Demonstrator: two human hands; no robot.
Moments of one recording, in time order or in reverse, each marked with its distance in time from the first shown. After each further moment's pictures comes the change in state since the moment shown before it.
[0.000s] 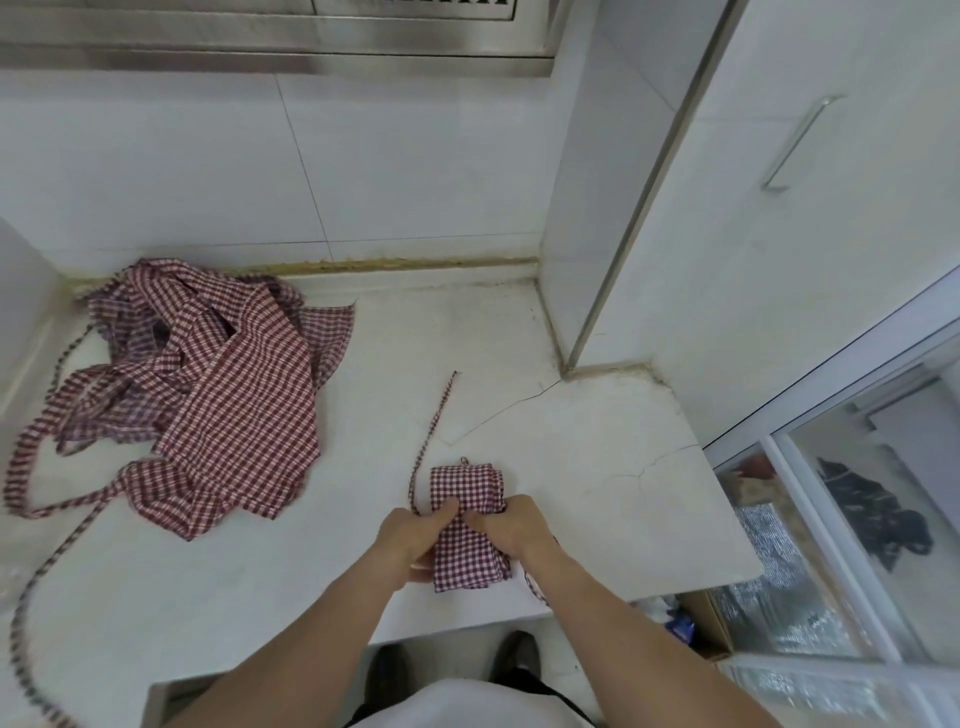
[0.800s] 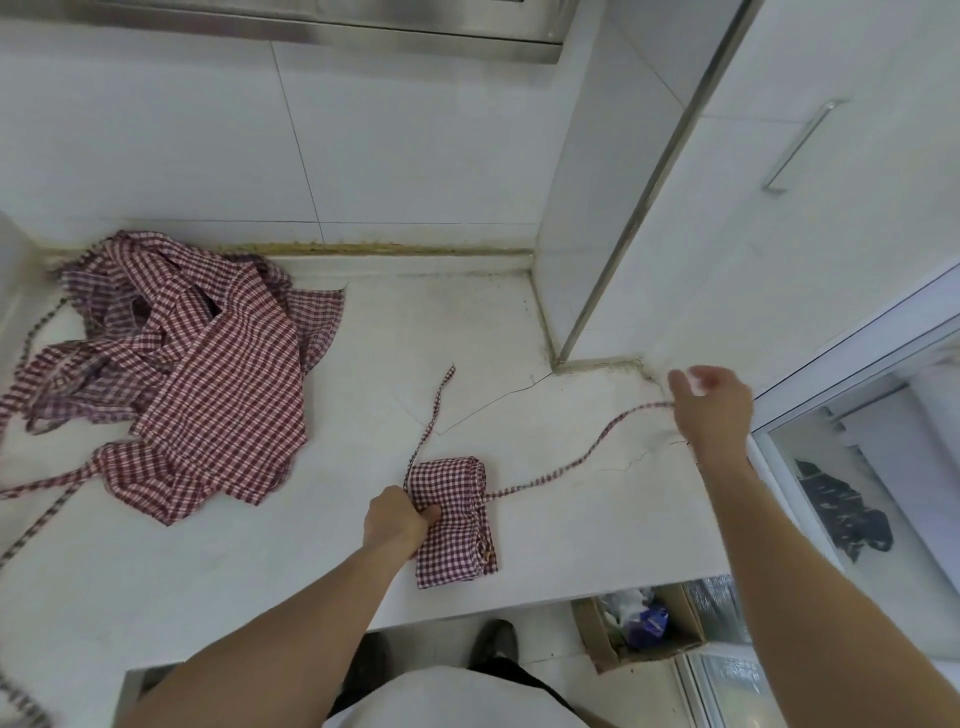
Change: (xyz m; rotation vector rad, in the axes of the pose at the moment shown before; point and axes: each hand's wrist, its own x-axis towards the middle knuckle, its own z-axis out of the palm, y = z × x) left_hand 0.022 -0.006 0.006 0.545 0.243 0.241; right_hand -0.025 -0.015 -0.229 0.030 0.920 -0.218
